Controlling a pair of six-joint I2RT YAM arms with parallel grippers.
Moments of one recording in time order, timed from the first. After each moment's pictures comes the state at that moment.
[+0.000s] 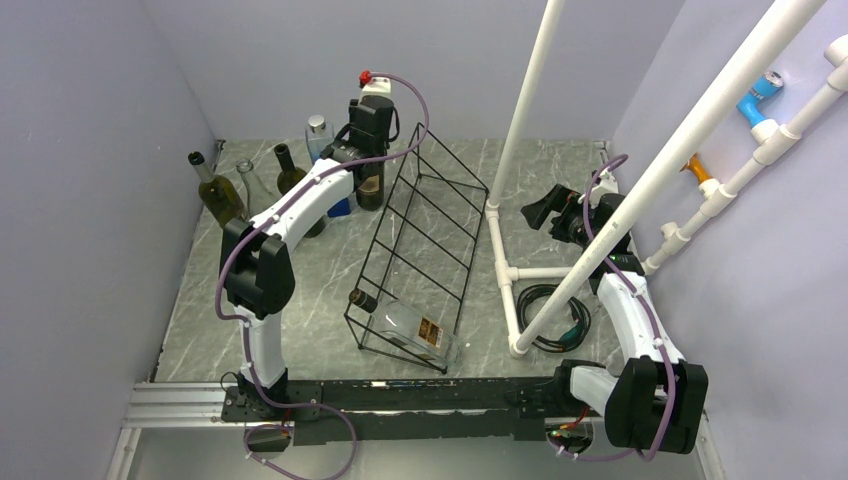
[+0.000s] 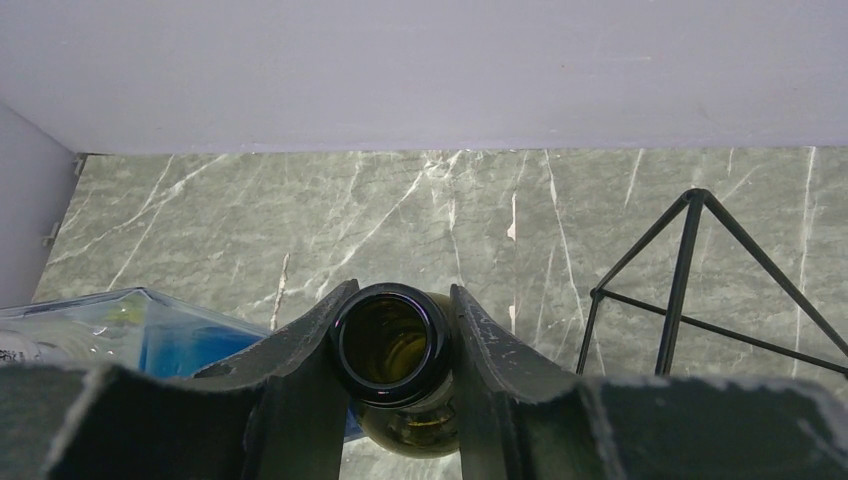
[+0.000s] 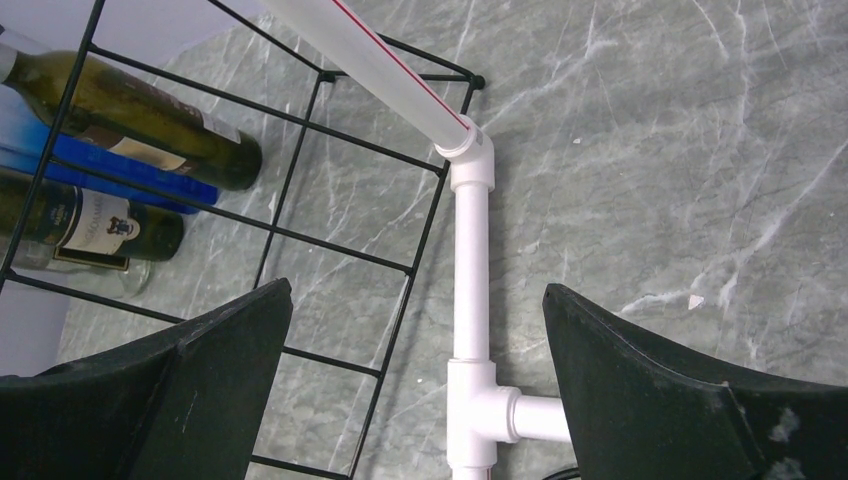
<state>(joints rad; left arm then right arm) -0.50 1.95 1.82 -0.23 -0.60 -0.10 -0.12 1.09 0.71 -0.01 -0.41 0.43</state>
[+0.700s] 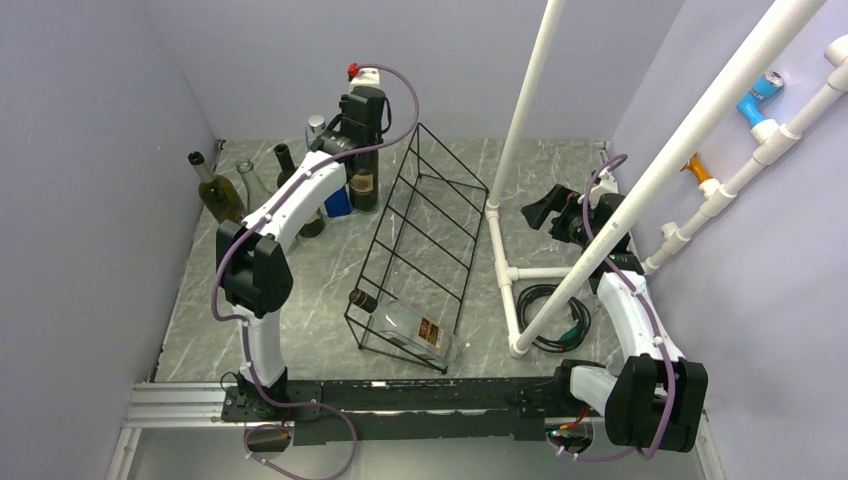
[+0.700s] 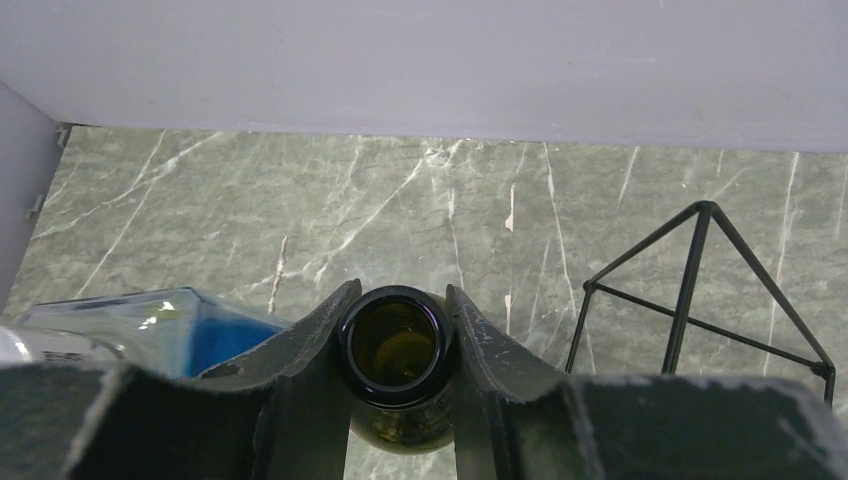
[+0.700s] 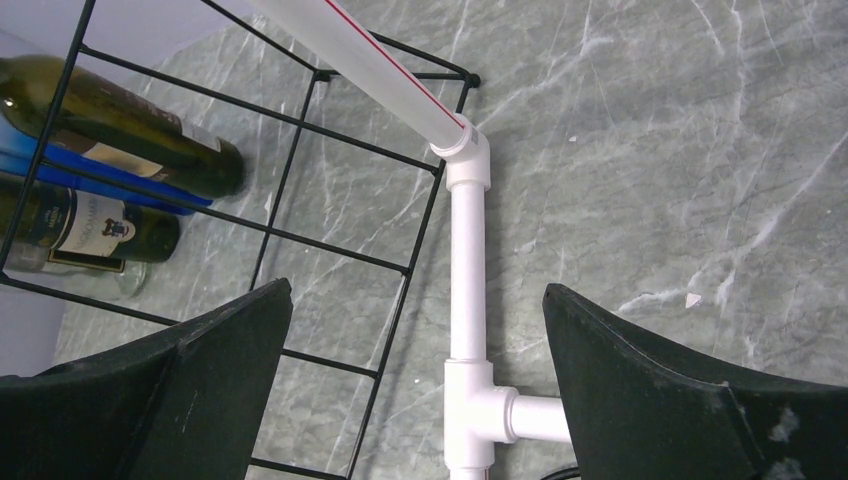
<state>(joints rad) -0.48 1.95 1.89 -0.34 -0.55 -0.18 -0.12 1.10 0.71 -0.01 -0.40 0.43</state>
